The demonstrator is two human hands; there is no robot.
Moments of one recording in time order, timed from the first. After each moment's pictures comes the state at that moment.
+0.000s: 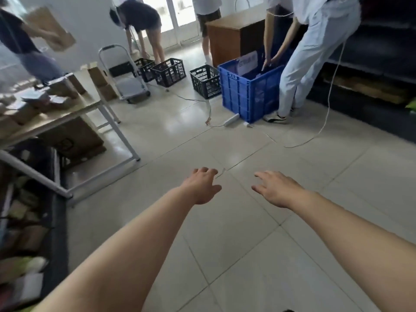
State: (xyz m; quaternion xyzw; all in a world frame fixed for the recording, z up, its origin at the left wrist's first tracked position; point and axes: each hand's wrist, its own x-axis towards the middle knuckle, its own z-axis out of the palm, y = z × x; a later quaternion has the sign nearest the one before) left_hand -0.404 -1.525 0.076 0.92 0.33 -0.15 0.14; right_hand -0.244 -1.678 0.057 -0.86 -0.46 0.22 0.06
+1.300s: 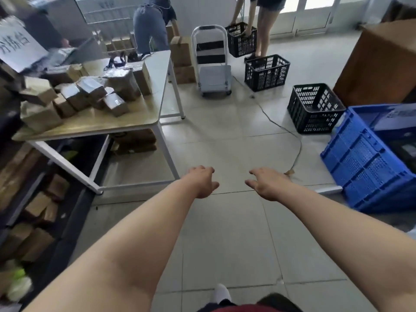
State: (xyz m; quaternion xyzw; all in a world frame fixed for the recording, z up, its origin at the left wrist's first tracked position) left_hand -0.238 -0.785 0.053 0.77 0.58 -0.15 0.20; right_hand -0.034 -0.831 0.038 -0.72 -0.65 0.23 -0.05
